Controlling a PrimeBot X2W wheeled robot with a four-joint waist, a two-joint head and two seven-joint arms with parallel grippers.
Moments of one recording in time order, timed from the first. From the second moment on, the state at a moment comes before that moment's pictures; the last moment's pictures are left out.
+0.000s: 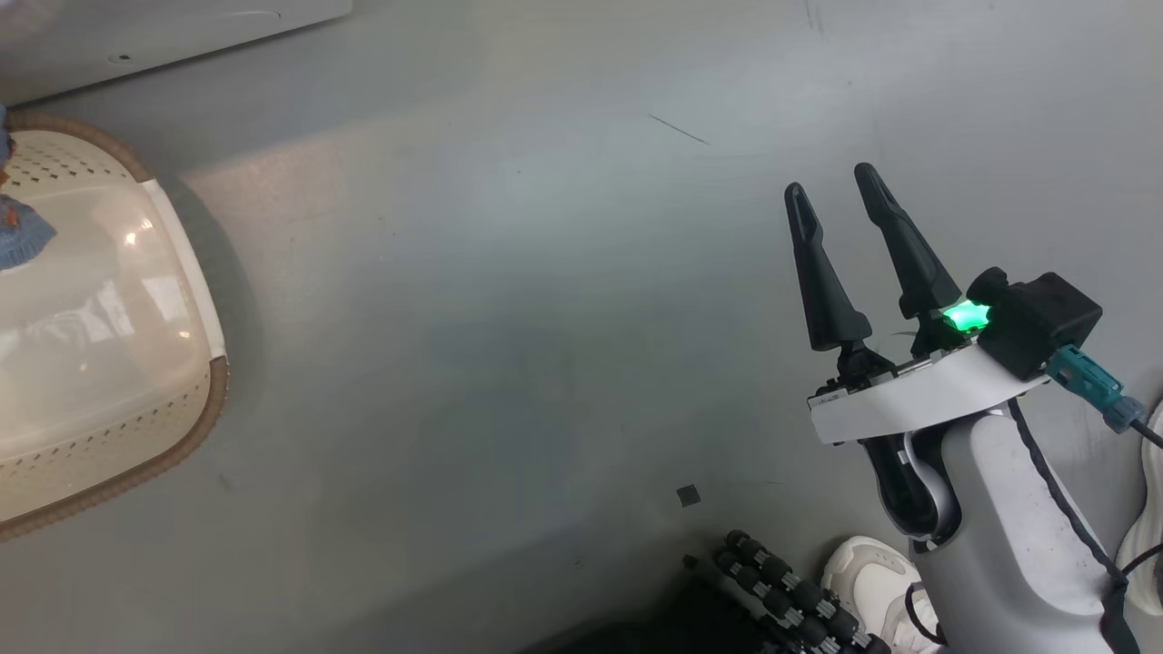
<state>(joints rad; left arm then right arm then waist) -1.32 0.40 0.13 0.46 -0.09 0.11 0.09 -0.34 -0.08 0.27 0.08 0.39 0.12 -0.26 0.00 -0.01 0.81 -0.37</state>
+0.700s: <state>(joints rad) -1.45 0.45 0.11 0.60 -0.06 0.11 0.05 -0.36 -0.08 0.29 0.10 0.39 0.12 -0.26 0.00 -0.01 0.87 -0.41</state>
